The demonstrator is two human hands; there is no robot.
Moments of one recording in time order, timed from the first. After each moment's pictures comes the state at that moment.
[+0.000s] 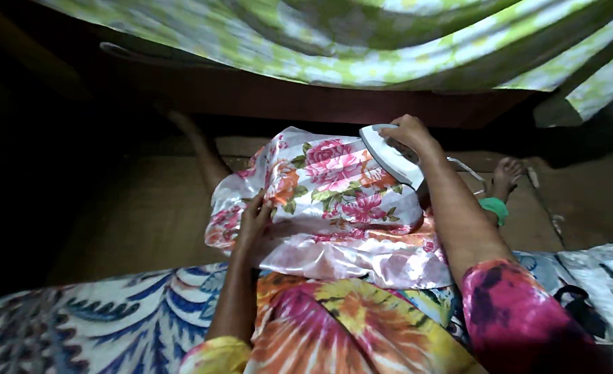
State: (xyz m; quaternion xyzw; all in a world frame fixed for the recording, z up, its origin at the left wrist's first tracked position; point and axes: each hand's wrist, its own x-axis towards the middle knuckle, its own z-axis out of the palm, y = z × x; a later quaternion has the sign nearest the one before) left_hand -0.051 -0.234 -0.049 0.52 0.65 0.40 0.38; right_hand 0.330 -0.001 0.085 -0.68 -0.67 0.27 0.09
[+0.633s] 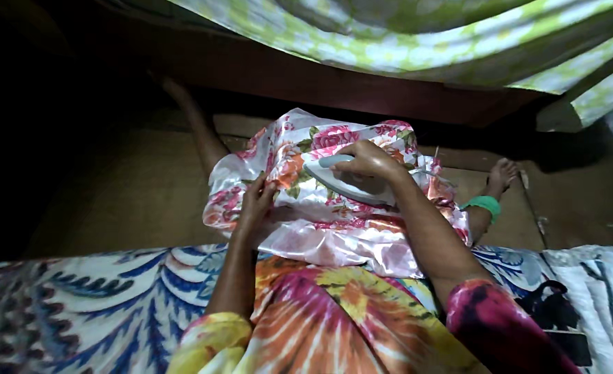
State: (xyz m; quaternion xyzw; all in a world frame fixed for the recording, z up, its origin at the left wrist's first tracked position) left_hand -0.055 -0.233 -0.056 0.52 0.63 0.42 0.38; right_hand 0.220 -0.098 0.091 -0.47 -0.82 0.33 -0.03
